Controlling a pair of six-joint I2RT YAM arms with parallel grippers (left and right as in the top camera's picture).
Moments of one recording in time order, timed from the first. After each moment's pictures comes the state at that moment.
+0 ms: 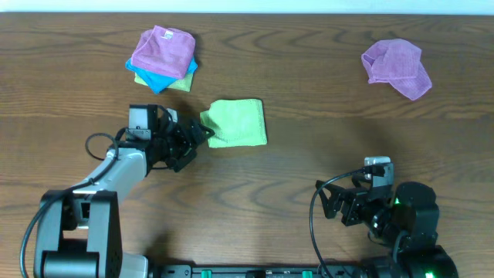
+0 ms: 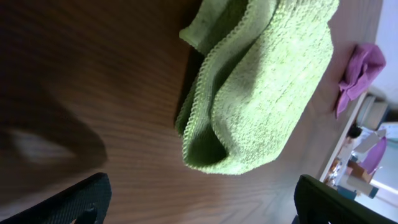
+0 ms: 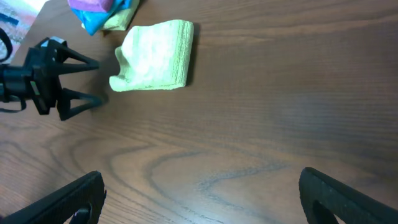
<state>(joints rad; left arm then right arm) -0.05 1.62 0.71 -0.16 0.67 -0.80 0.11 0.44 0.51 -0.74 -0.38 0.28</state>
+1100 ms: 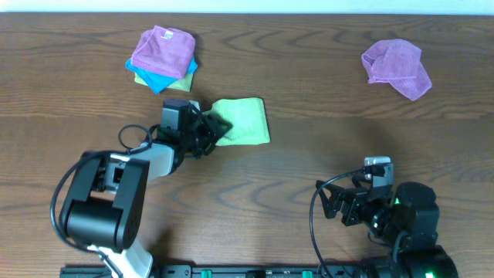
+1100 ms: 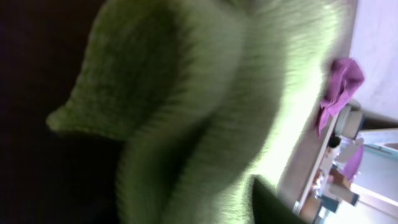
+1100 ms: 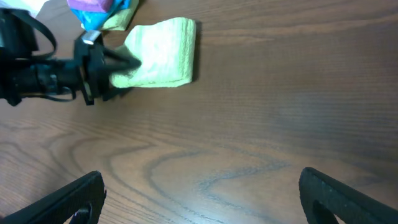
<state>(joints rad) -0.22 1.86 0.72 0.27 0.60 -1.04 0.11 0.44 0.51 -0.74 -0.38 0.28</state>
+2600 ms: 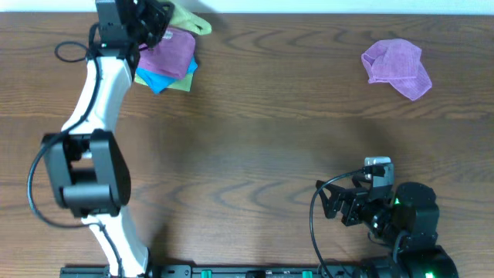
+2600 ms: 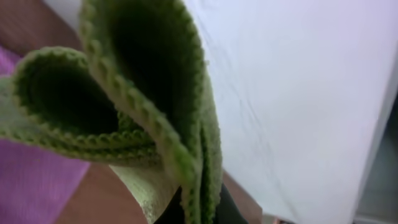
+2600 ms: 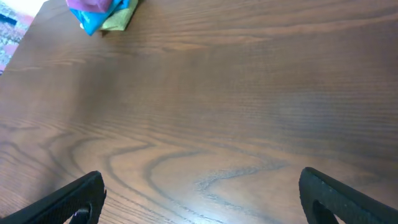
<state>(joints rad) 0.03 2.06 1.70 -0.08 0.46 -1.05 0.11 0.44 0.51 -0.74 -0.37 0.28</state>
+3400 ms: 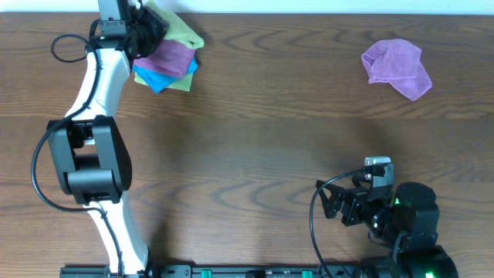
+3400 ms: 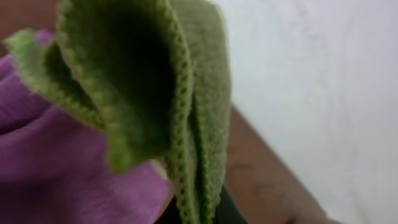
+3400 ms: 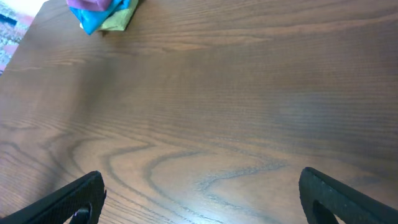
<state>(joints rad) 0.06 2.15 1.79 -0.36 0.39 -0.85 0.11 0.44 0.51 -0.74 -0.37 0.28</state>
